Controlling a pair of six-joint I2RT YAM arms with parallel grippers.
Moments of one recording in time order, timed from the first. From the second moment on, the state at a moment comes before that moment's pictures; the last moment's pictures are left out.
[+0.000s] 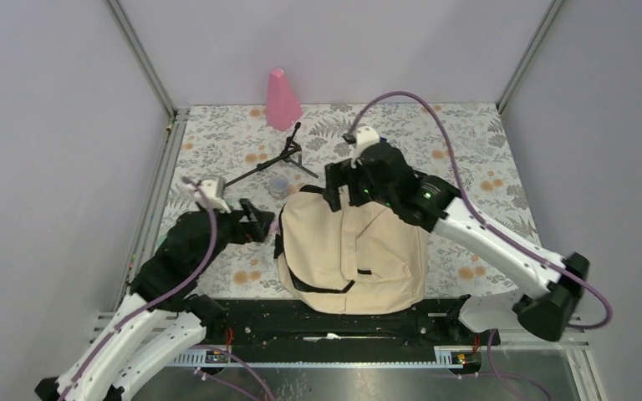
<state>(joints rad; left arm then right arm) -0.60 0.47 0.72 -0.52 -0.19 -0.50 0.86 1.38 1.36 -0.56 0.11 0.36</state>
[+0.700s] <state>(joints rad) -1.49 1.09 0.71 -0.18 -0.37 -0.55 0.66 0.69 0.73 -0.75 0.38 0.58</state>
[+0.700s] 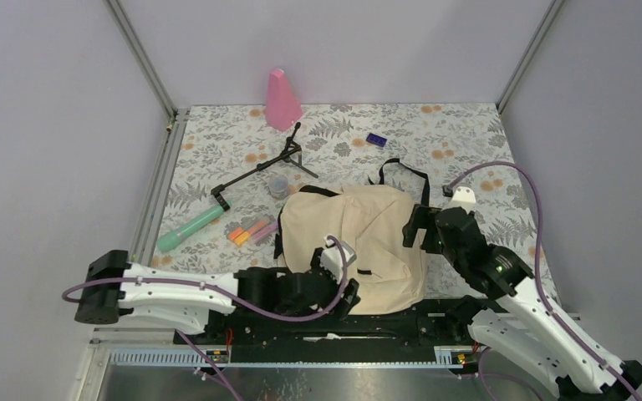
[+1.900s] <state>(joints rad) -1.56 1.52 0.89 -0.33 -0.72 -0.66 0.66 0.58 0.59 -0.84 0.28 0.75</state>
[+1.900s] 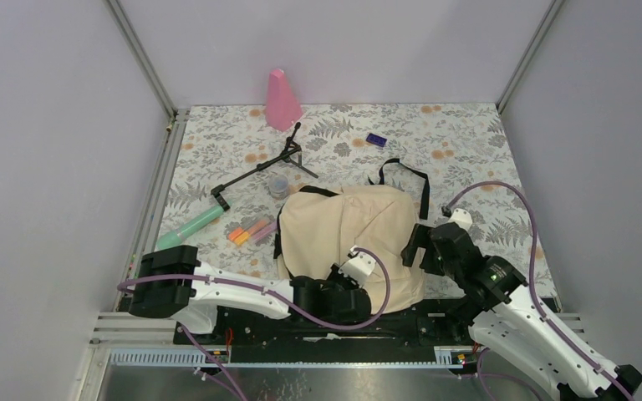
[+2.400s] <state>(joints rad) -1.56 1.35 0.80 -0.30 -0.81 -0.73 0.66 0.60 0.47 -0.85 0.17 0.84</state>
